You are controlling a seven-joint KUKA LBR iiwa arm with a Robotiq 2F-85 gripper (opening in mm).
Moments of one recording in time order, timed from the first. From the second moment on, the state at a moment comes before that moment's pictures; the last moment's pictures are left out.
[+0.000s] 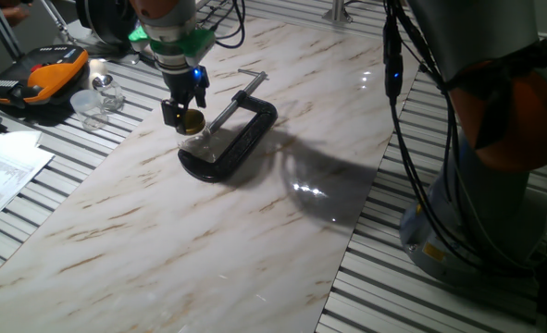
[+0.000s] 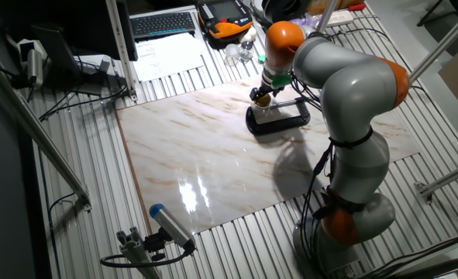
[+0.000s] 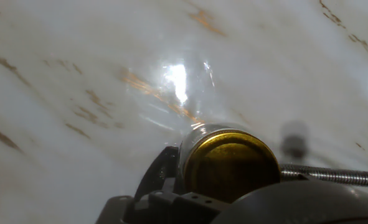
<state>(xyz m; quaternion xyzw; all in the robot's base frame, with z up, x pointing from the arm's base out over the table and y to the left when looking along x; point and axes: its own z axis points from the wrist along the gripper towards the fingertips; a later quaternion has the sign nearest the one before) 0.605 0.005 0.104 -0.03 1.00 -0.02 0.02</state>
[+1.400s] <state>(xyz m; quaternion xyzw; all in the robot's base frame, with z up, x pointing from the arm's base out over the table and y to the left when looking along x) 0.601 0.007 0.100 -0.04 1.00 -0.01 0.01</state>
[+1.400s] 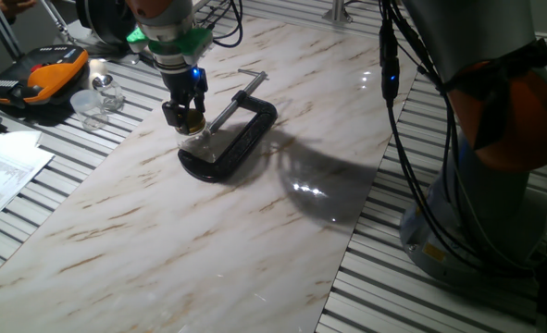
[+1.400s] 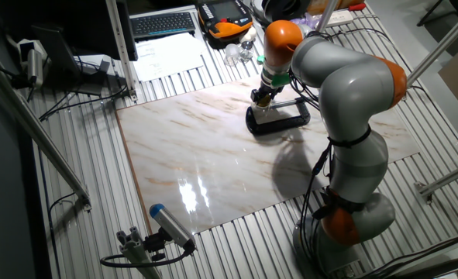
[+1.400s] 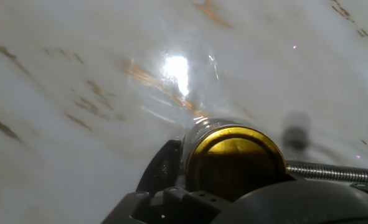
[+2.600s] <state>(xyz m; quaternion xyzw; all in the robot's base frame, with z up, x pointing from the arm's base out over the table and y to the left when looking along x) 0.602 0.010 0.095 -0.04 1.00 -0.01 0.01</state>
